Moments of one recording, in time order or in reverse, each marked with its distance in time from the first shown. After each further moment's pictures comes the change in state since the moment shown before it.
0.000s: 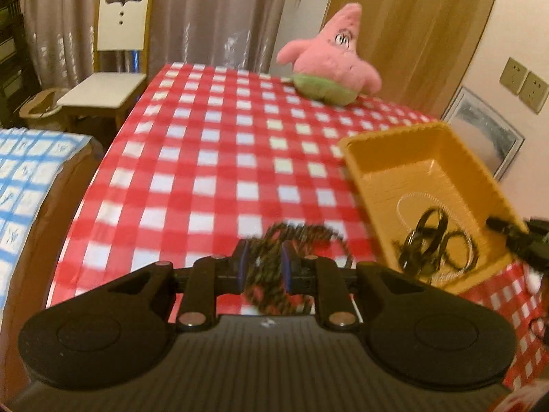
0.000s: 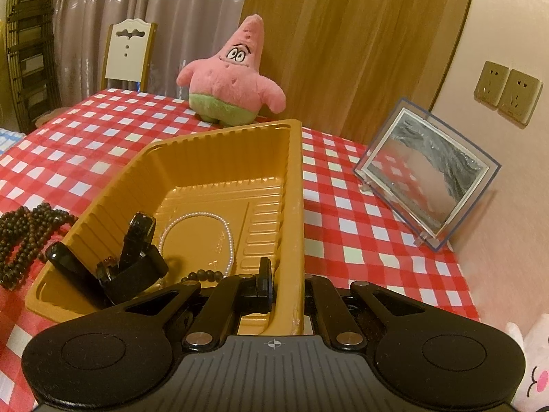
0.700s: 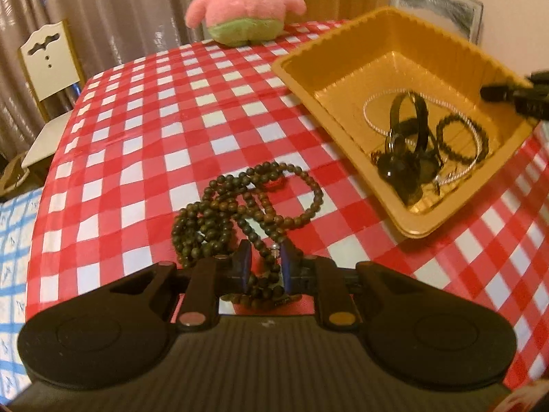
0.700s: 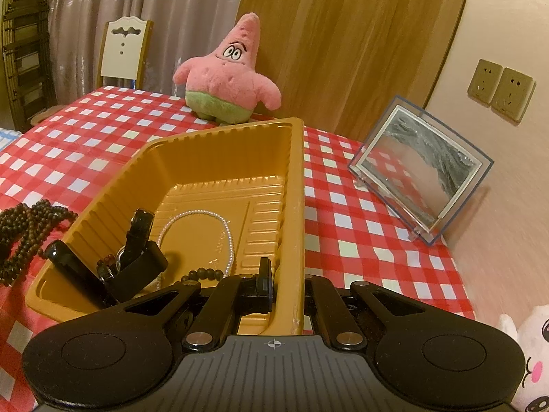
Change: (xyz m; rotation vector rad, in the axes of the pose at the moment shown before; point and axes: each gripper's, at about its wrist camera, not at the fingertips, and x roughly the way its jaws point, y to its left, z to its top) left arm 0.064 -0.065 -0.038 0.401 0.104 0.001; right arm -0.009 0.002 -0.003 0.004 0.012 -0.015
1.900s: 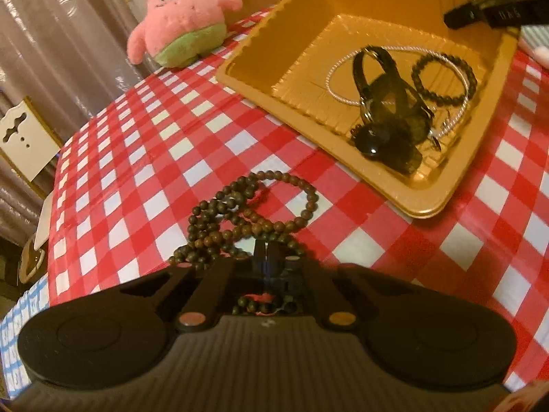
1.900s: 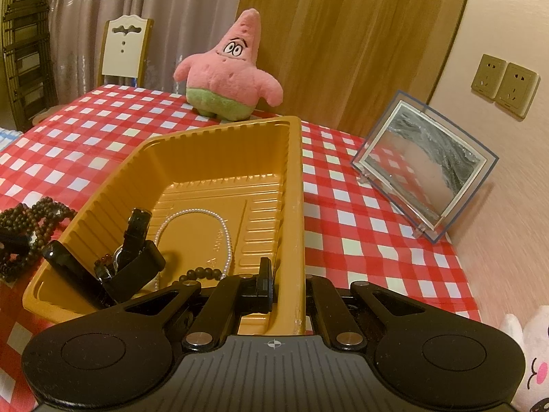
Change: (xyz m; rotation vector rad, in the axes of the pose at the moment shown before) left arm 0.025 -0.025 0.005 0.308 -0.015 0.045; right arm 0.008 0.000 0.001 0.007 0.010 0.005
